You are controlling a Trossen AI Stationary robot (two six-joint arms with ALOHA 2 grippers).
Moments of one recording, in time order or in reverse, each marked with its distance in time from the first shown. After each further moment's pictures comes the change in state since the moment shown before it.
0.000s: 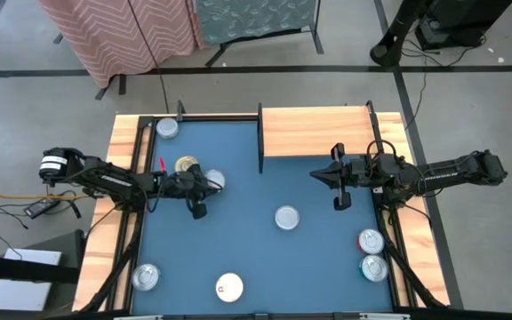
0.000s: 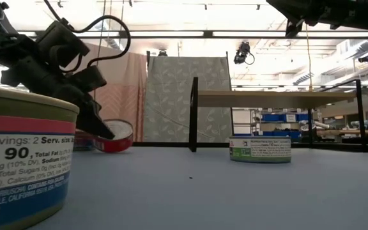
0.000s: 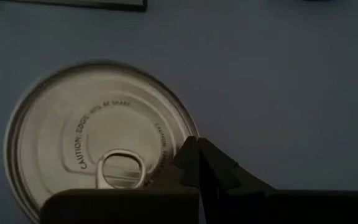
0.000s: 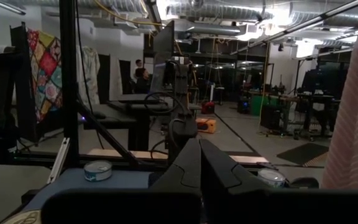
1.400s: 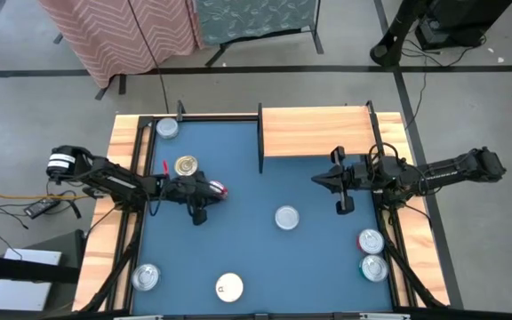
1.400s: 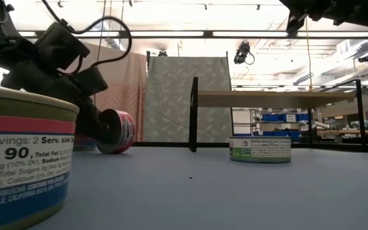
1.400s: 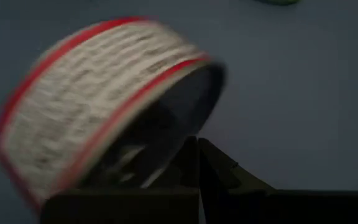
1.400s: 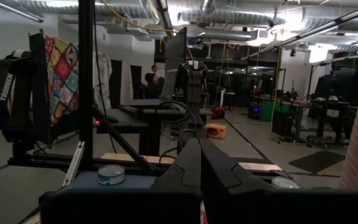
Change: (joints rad) left arm -0.054 0.085 0.000 0.098 0.110 -0.109; right arm 0.060 0.000 0.000 0.019 0.009 -0.004
